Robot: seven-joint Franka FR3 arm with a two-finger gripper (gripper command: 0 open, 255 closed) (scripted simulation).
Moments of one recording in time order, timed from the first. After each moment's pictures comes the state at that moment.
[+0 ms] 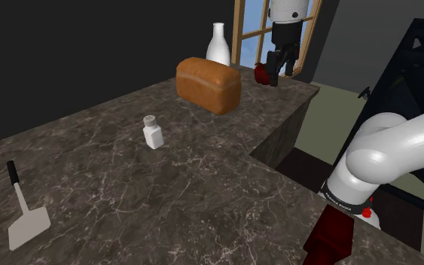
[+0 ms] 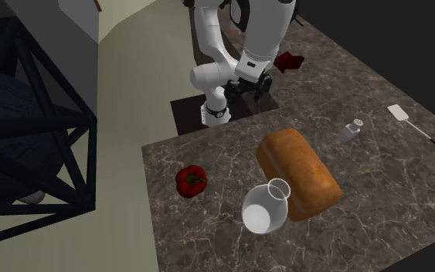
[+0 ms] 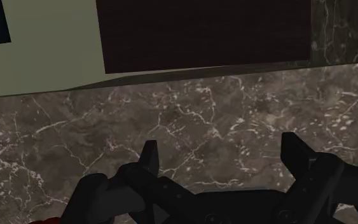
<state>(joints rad) -0.01 -0.74 0.06 -2.33 -0.03 1.49 0.03</state>
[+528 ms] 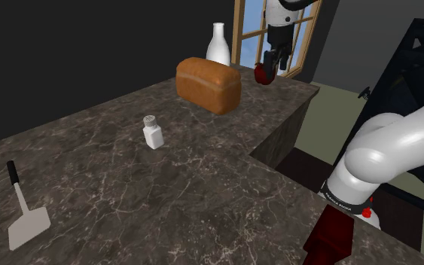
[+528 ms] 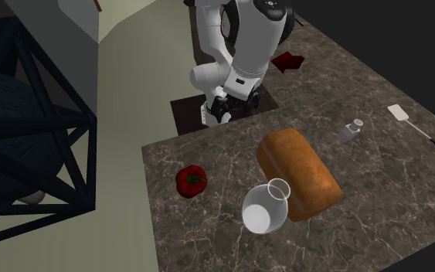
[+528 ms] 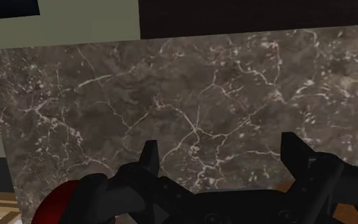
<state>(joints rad) -0.05 -0.63 0.00 -2.31 -0.15 1.62 -0.09</state>
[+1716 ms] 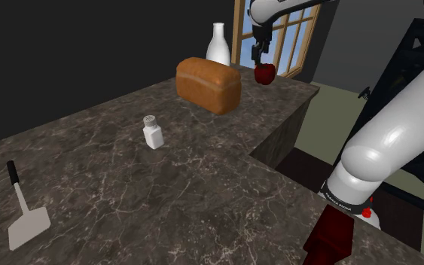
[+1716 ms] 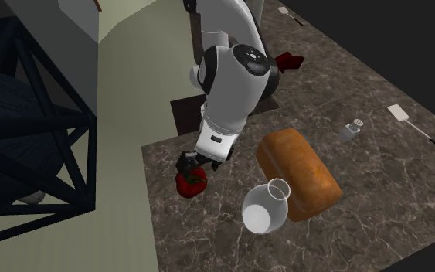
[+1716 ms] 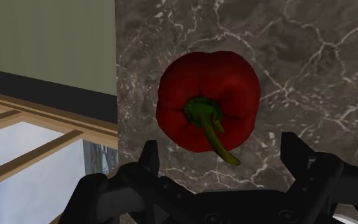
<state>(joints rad) -0.12 -0.22 -0.12 -2.05 -0.39 1.96 -0.31</state>
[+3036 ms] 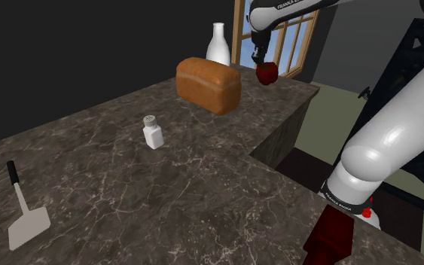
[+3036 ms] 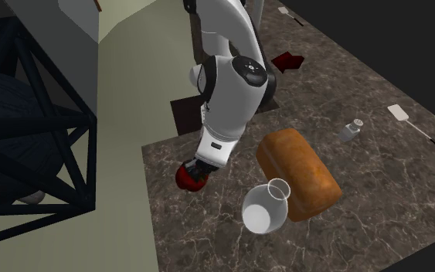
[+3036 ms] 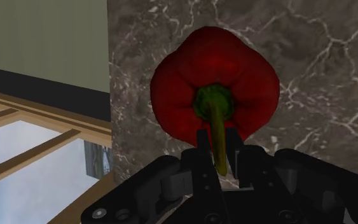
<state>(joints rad) -0.13 -0.21 -0.13 -2.08 -0.40 2.02 -0.30</state>
